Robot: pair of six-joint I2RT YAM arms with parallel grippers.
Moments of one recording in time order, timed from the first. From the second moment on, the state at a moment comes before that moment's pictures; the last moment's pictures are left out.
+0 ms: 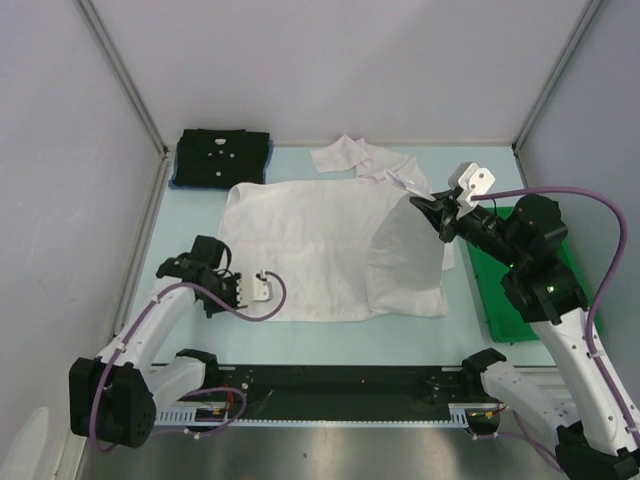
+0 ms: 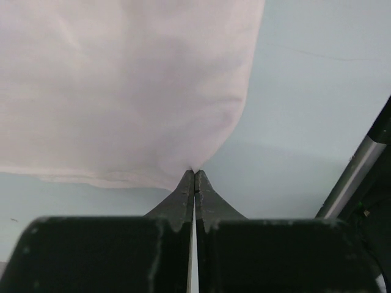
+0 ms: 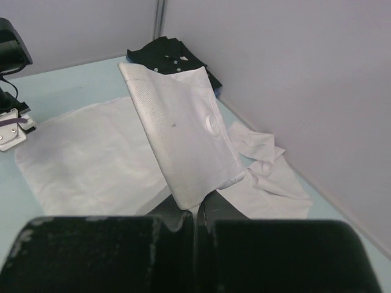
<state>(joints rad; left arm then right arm) -0.19 1.03 0.66 -0.97 0.25 1.23 0.40 0.81 1.14 -0.31 -0.45 -0.25</state>
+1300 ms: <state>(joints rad) -0.03 1.75 1.30 -0.99 0.34 1.05 0.17 1.70 1.63 0.22 -0.80 -0.37</state>
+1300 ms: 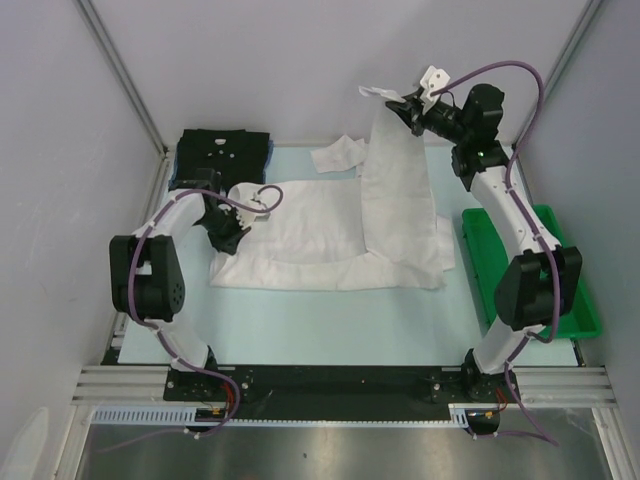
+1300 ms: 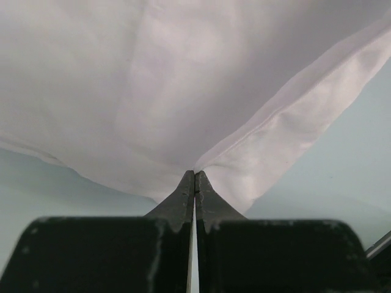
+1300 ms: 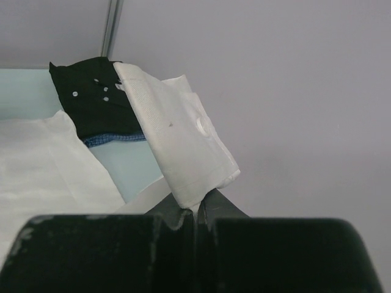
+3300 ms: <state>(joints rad) 0.06 1.91 1.72 -0.89 0.61 0.57 0.29 2.01 1.60 0.35 -0.83 -0.39</state>
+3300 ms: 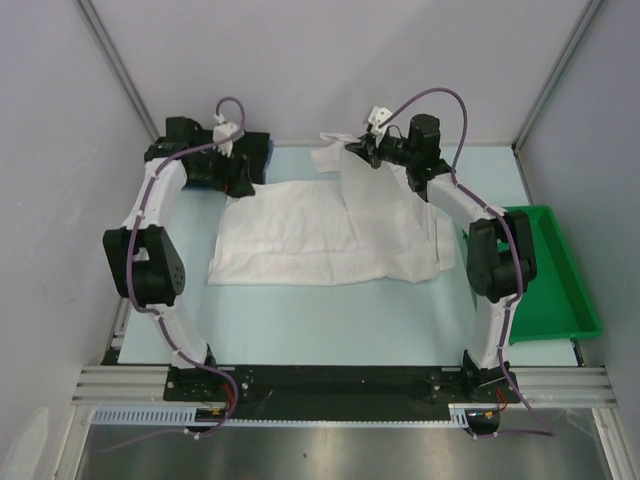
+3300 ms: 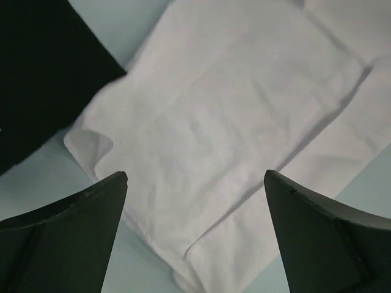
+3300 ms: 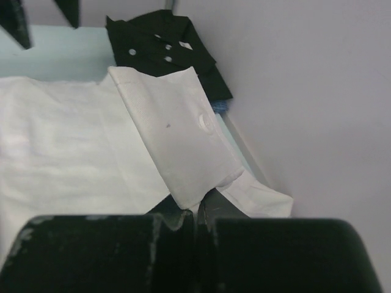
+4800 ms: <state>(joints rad) -0.30 1.75 1.68 -0.41 0.81 0.78 0.21 1.66 1.45 -0.41 -0.87 -0.51</state>
